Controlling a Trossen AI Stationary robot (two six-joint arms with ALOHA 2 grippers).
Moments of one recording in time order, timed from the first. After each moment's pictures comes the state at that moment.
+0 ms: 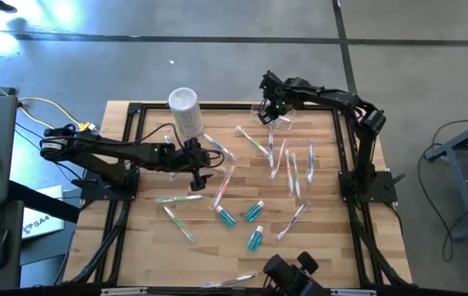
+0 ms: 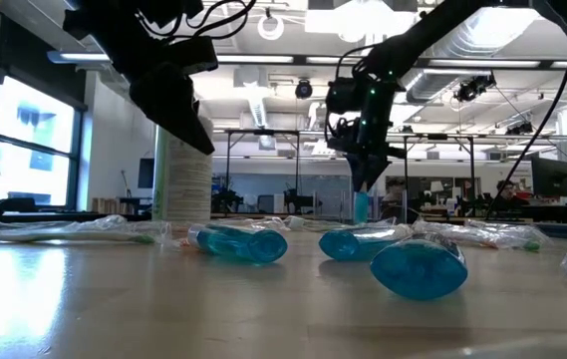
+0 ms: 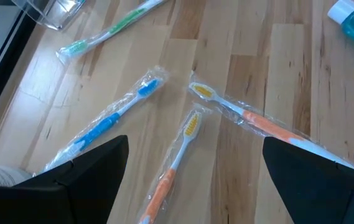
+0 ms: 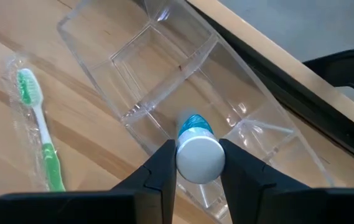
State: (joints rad) left arm 0.01 1.29 0.80 -0.29 -0.28 -0.03; right arm -0.71 1.94 1.50 -0.83 0.08 0.26
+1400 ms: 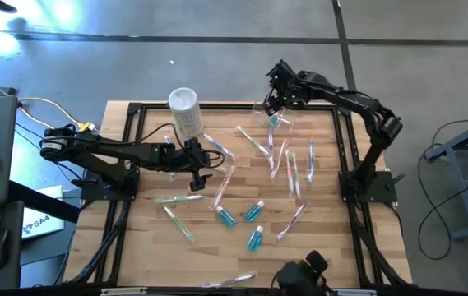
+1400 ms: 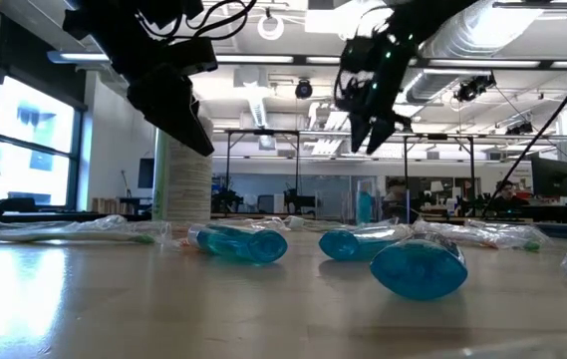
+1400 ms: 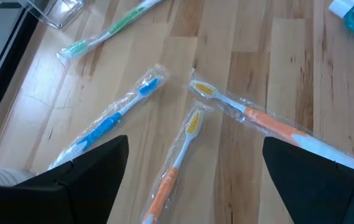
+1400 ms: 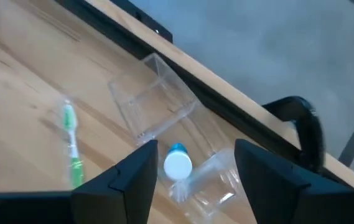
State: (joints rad) left arm 0.01 1.29 0.80 -0.30 -0.28 0.00; right arm -0.72 1.72 1.49 -0.81 0.11 0.21
